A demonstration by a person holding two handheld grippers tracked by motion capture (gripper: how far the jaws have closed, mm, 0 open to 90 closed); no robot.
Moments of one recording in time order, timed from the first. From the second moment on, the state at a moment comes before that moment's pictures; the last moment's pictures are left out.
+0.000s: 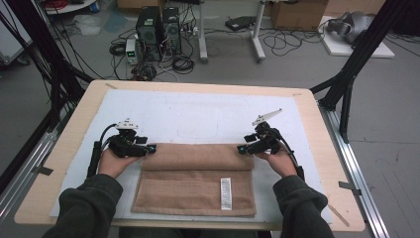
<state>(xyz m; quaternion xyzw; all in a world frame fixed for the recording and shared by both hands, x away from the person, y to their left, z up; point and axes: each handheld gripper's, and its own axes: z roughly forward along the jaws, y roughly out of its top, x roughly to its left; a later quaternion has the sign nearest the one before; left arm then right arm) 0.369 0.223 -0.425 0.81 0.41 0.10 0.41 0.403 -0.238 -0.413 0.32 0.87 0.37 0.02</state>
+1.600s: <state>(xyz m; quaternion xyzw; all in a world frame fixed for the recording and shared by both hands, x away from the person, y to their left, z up) 0.282 0.211 -0.424 0.85 0.32 0.10 0.40 0.317 -0.227 -0.424 0.19 0.90 0.38 0.03</state>
